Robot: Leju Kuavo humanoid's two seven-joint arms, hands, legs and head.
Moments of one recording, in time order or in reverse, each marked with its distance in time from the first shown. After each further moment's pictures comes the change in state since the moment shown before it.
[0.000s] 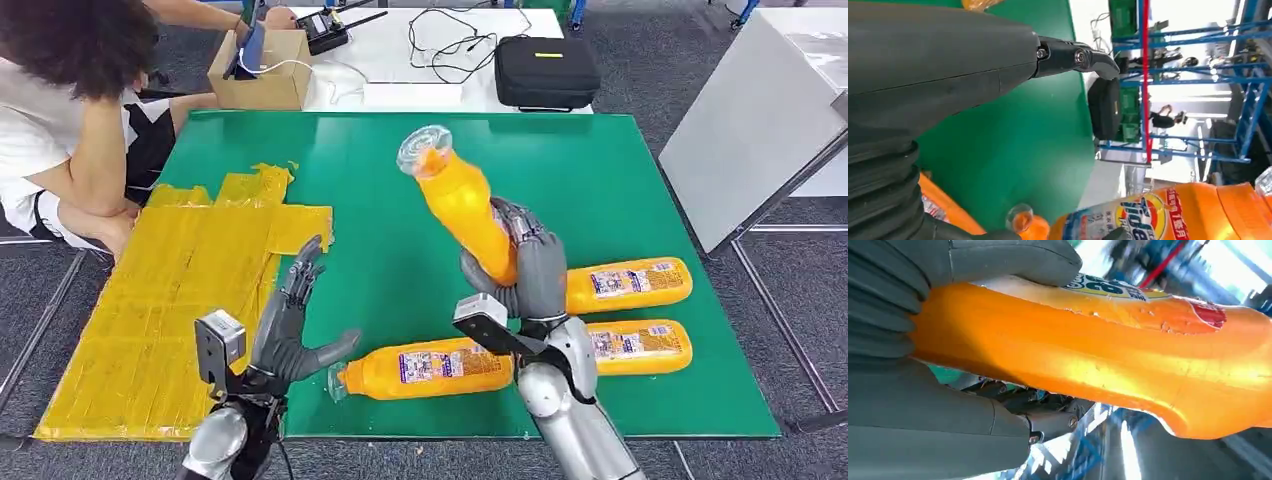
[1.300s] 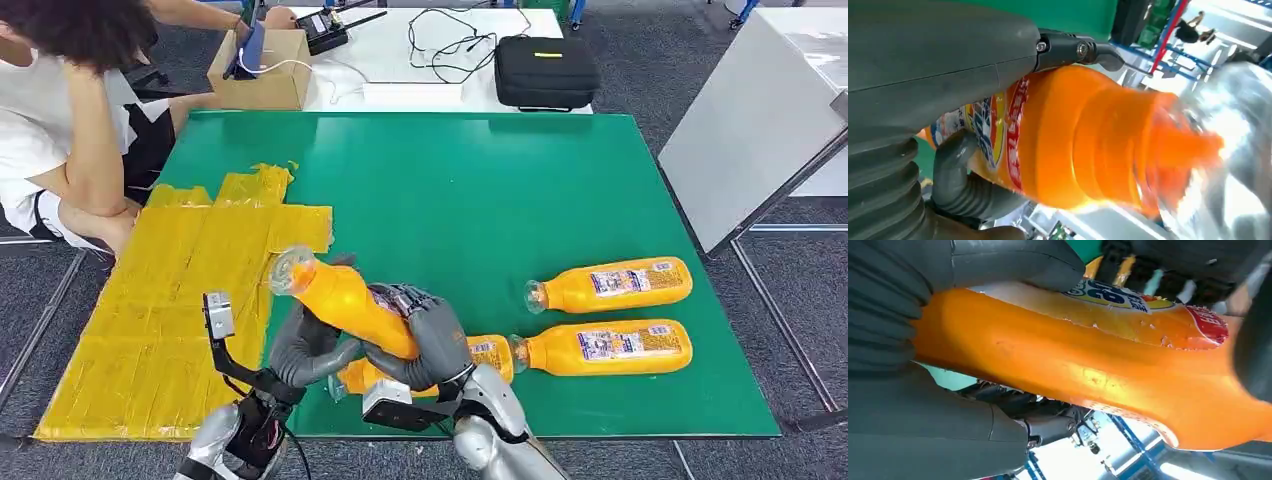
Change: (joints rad) left arm -0.033 0.009 -0.012 0.108 0.491 -0.331 0.177; right arm 0.002 0.071 0.277 0.240 0.010 0.027 -0.059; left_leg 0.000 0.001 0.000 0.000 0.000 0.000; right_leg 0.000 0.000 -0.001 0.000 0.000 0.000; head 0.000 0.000
